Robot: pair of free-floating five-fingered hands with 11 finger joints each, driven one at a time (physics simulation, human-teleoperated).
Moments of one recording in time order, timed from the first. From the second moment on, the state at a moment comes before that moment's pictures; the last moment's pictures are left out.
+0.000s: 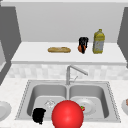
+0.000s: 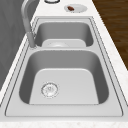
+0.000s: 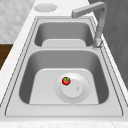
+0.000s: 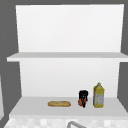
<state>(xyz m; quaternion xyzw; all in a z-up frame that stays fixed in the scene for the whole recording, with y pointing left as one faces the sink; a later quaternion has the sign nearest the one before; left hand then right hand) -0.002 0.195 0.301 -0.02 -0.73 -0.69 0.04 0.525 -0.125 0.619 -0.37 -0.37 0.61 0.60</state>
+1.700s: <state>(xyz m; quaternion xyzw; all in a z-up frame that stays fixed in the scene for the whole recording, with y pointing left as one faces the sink) -0.002 0.195 0.301 -0.02 -0.73 -0.69 0.04 0.270 -0.136 0.653 -0.37 -0.39 0.59 0.60</state>
